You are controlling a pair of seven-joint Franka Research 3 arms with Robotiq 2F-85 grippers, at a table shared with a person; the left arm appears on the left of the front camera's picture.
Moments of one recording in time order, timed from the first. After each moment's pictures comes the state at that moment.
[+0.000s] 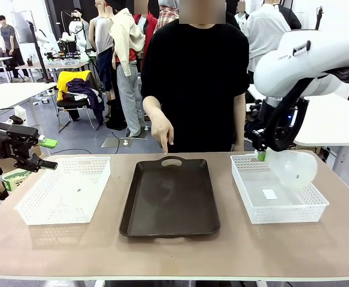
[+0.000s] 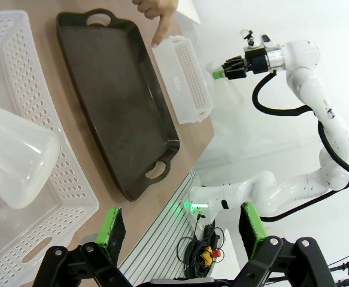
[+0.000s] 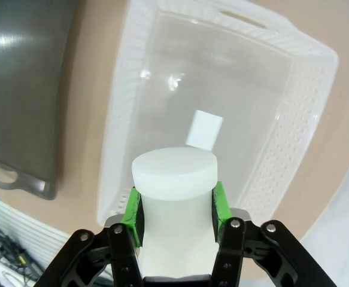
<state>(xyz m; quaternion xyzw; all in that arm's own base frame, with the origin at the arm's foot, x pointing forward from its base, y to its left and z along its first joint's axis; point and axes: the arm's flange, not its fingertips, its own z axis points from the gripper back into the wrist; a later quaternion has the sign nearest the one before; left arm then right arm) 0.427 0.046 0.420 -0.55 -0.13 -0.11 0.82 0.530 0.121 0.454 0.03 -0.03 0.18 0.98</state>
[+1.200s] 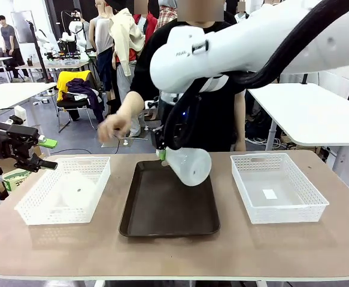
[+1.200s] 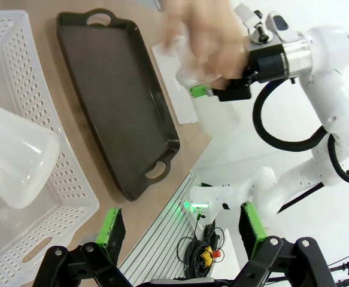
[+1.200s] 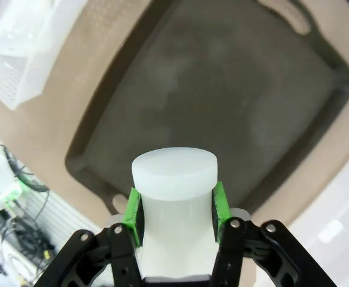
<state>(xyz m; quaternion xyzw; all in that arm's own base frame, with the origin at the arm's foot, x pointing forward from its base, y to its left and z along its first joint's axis) 0.427 0.046 0.420 -0.55 -0.13 -0.11 0.82 0.523 0.409 0.461 0.08 -0.03 0.33 0.94</state>
